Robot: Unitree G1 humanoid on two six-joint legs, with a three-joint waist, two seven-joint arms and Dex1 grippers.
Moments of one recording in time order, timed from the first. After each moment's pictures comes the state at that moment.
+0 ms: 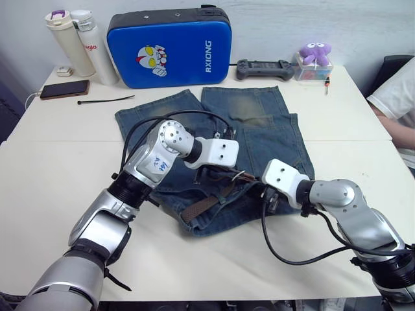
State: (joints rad) left arm -0.98 0.39 -0.48 0.23 0.20 0.23 -1.15; right arm -0.34 -0.76 0.22 -0.47 0.06 0.69 0.78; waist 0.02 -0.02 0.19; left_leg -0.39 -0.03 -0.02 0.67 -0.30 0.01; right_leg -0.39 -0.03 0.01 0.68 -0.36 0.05
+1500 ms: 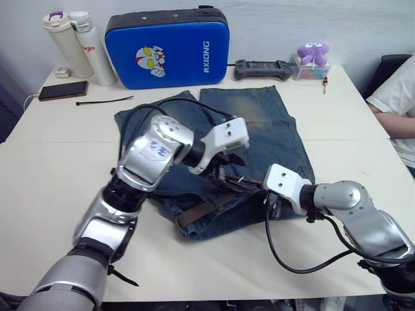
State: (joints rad) left arm -0.98 0.45 -0.35 -0.17 -0.16 1.08 -1.18; right arm -0.33 -0.82 0.21 -0.56 0.11 0.80 0.85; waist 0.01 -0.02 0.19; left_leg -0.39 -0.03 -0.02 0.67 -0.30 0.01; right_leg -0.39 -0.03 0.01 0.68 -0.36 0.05
